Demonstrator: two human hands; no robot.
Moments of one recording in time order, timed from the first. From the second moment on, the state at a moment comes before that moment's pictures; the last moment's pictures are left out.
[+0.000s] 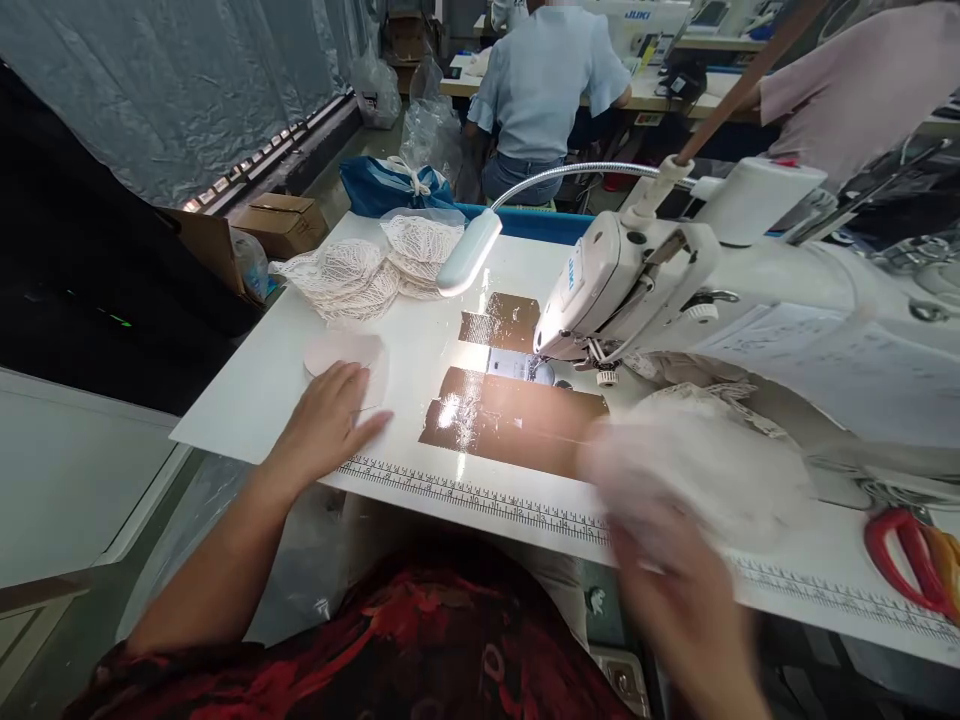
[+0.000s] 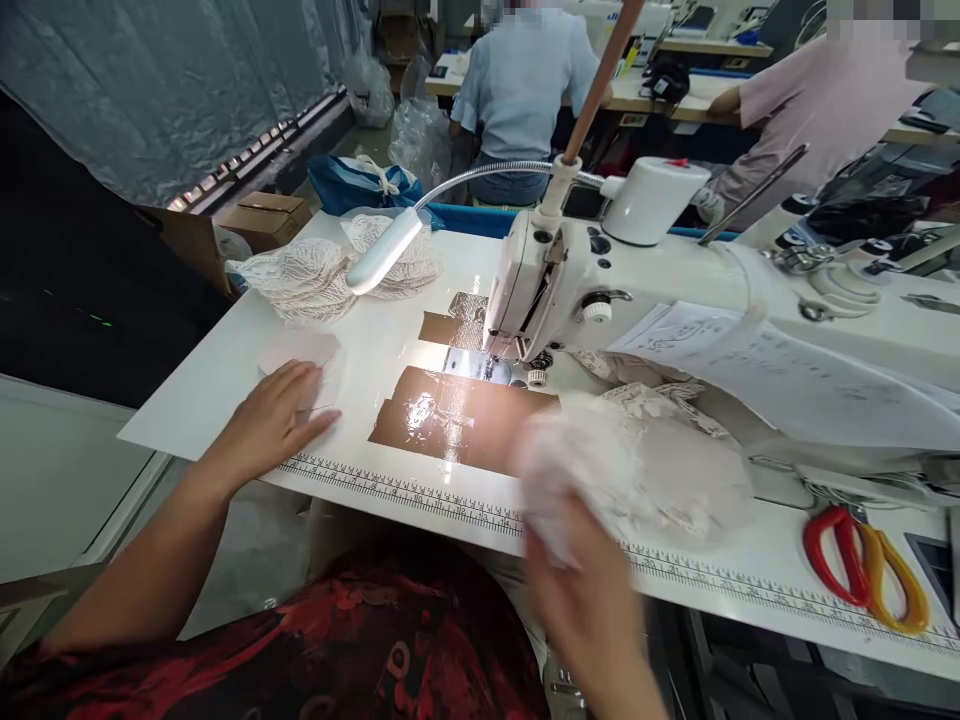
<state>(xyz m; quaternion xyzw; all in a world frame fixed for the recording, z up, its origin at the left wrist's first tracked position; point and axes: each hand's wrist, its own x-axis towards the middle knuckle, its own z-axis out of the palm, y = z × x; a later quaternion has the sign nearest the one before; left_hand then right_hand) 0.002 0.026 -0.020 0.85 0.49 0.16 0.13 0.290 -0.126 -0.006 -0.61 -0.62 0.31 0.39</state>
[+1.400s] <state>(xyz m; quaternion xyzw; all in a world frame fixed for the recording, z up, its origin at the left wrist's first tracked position) 0.086 -0.031 -0.027 0.36 0.43 0.38 0.73 0.278 -0.092 -0.034 -0.51 -0.54 0.51 0.45</state>
